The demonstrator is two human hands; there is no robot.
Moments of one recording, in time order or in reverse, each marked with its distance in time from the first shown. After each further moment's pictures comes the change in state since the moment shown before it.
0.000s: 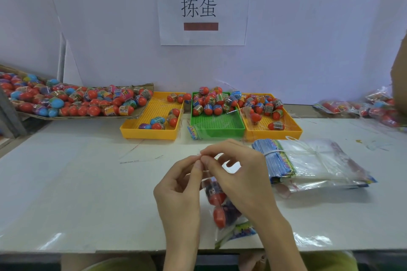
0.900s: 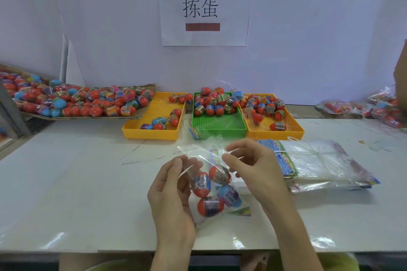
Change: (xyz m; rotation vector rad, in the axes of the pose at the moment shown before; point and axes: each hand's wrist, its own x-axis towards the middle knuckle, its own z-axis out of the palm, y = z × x) left_hand 0.013 -0.001 -0.008 -0.348 0.122 -0.348; right_hand 0.005 0.018 -0.018 0.213 -0.010 0.472
